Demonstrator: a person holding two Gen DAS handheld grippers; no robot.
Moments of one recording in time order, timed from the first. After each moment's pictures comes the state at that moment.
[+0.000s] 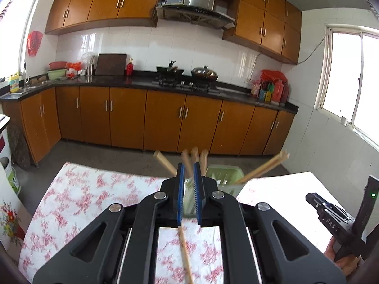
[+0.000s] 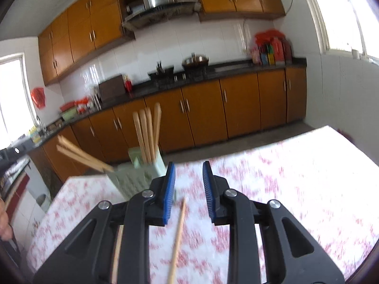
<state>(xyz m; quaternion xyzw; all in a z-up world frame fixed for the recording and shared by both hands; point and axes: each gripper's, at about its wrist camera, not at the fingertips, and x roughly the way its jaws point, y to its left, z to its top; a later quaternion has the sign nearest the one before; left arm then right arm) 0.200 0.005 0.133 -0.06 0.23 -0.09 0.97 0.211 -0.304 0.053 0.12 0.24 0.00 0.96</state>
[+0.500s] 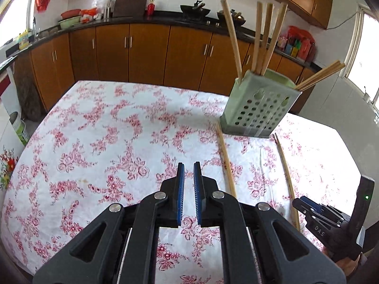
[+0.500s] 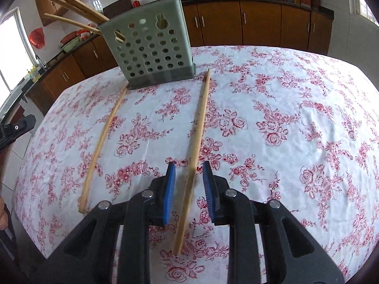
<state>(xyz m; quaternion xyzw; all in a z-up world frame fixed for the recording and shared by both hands) 0.204 0.042 -0.004 -0.07 0.38 -0.05 0.92 0.213 -0.230 -0.096 0.08 0.44 0.05 0.89</state>
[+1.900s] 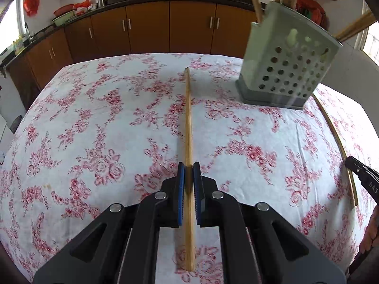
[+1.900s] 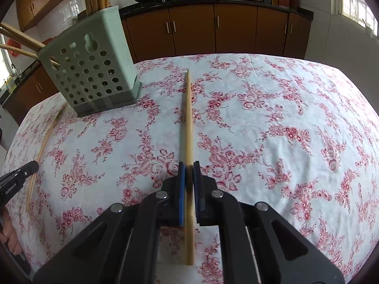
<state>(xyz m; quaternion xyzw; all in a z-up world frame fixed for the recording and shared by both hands) 0.264 0.018 -0.076 -0.01 0.44 -0.02 0.90 0.271 -0.281 -0.098 0.07 0.43 -0.02 0.90</state>
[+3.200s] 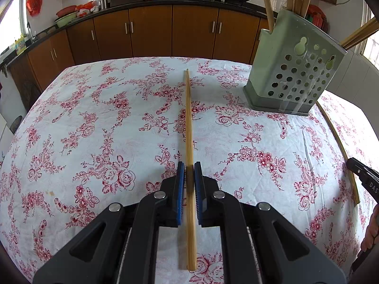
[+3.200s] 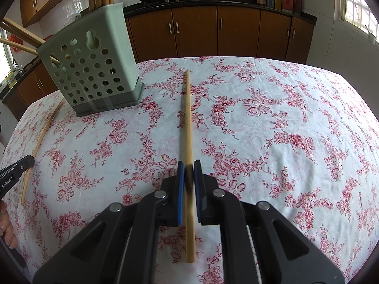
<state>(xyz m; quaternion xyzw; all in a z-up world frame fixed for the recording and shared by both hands) 0.264 0.019 -0.080 -0.02 0.43 -0.02 0.90 0.275 -0.281 -0.101 0.06 0.42 -0.02 0.90</state>
